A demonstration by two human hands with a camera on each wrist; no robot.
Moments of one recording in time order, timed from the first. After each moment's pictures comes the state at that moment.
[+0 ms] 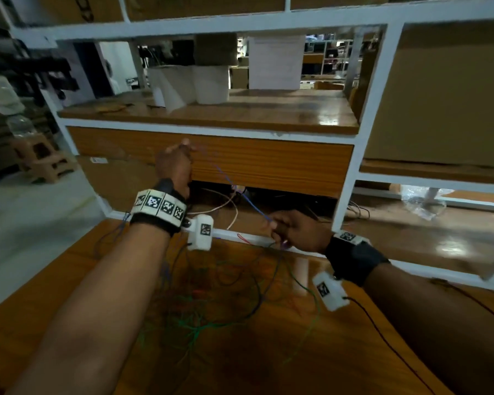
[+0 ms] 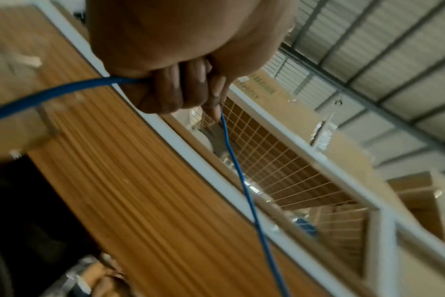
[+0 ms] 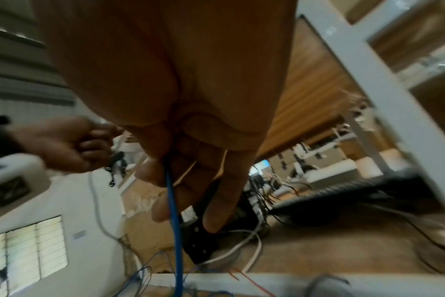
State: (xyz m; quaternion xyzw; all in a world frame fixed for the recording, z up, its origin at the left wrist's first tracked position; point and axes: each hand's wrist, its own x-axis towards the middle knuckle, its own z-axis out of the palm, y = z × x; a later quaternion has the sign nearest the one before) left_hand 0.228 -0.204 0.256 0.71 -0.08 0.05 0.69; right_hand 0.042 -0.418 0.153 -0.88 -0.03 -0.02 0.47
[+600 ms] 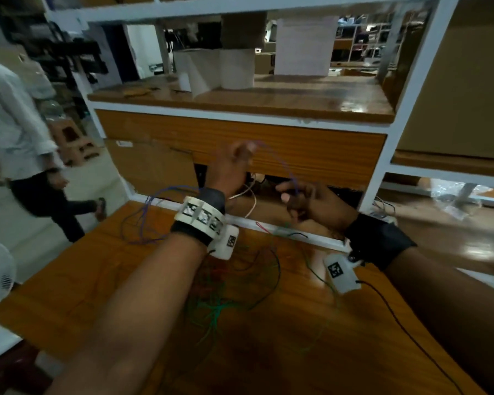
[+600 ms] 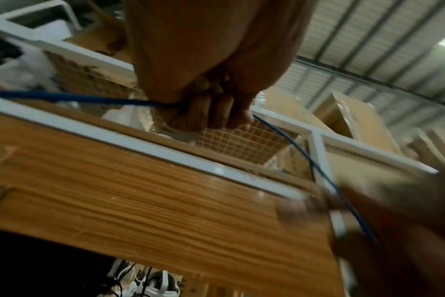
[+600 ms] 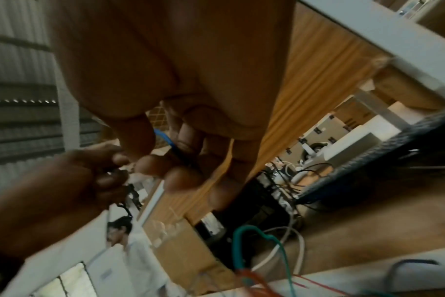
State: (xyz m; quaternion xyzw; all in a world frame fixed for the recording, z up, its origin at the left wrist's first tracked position) left_hand 0.185 -0.219 0.234 0.78 -0.32 0.12 0.53; right_hand 0.055 -0.407 0.182 -0.80 0.00 -0.06 0.59
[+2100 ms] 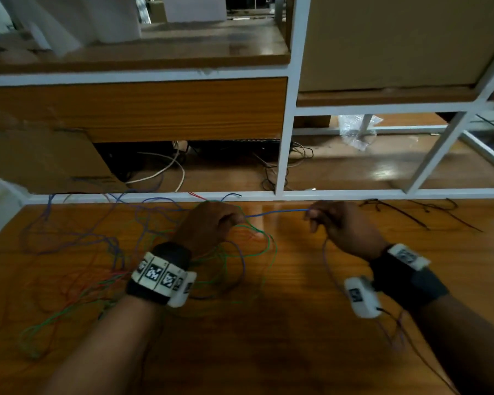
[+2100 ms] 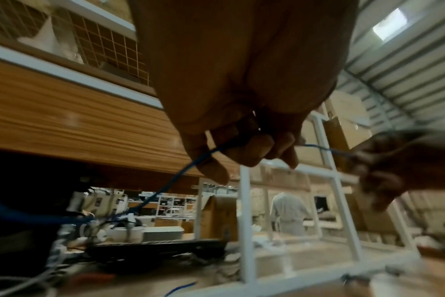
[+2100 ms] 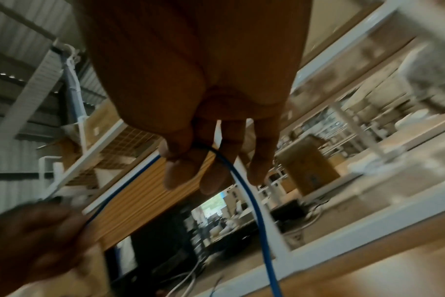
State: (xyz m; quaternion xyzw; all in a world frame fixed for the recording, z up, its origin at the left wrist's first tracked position) left_hand 0.076 -0.237 0.115 0.77 -0.57 -0.06 0.28; right_hand -0.151 -0.456 0.108 -0.92 0.14 -0.20 0.31
